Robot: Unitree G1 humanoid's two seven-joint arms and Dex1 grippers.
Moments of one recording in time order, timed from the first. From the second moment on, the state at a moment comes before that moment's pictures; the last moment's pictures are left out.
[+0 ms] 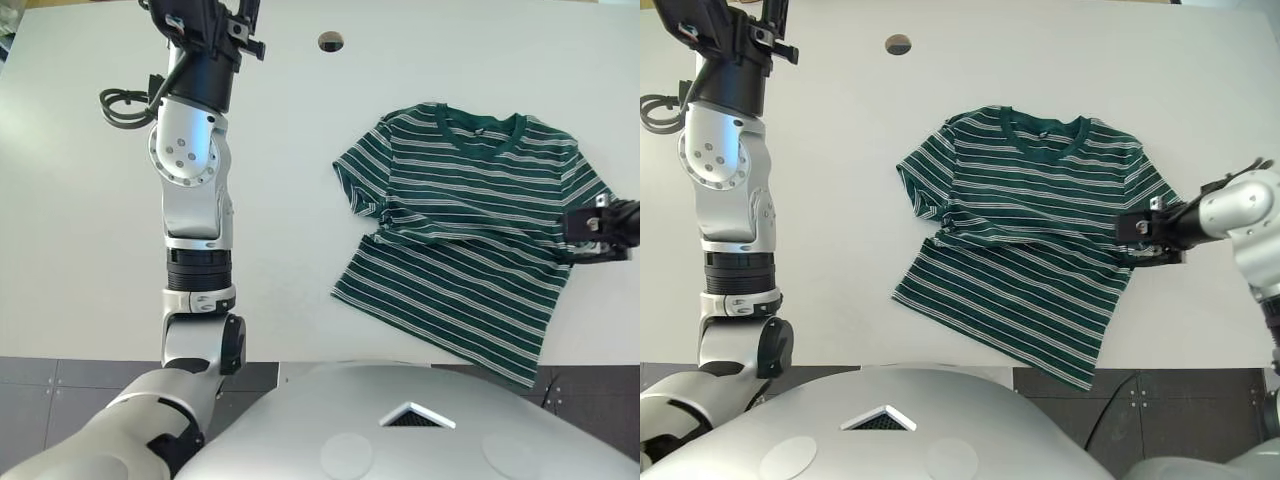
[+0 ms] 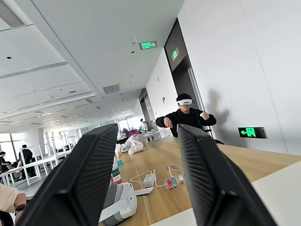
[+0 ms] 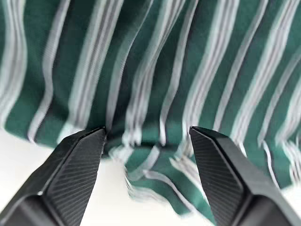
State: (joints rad) left arm -0.35 0.22 0.04 0.01 -0.01 -0.22 -0.20; right arm -0.26 -1.17 0.33 0.25 -0.25 -0.03 1.28
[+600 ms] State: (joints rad) left arm -0.28 0.28 0.03 -0.12 0.00 -0.12 -0.25; right arm -0.50 -0.68 0.31 0.20 -0.02 0.13 1.09
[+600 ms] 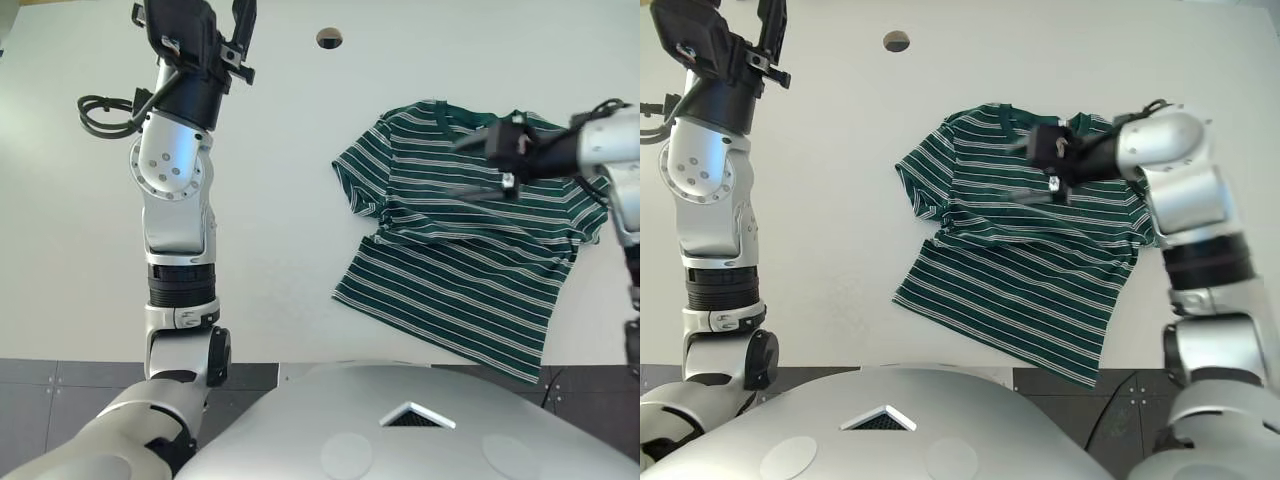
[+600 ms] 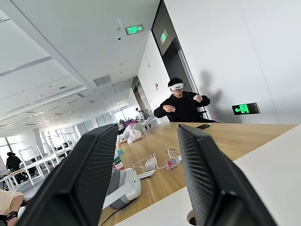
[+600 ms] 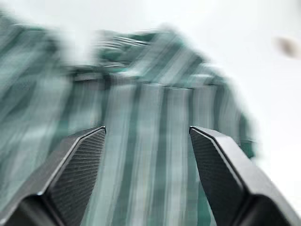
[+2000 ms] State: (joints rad) left arm 0.15 0.45 0.11 -0.08 -0.36 0.20 -0.57; right arm -0.83 -0.34 0.14 0.56 -0.05 -0.11 0.74
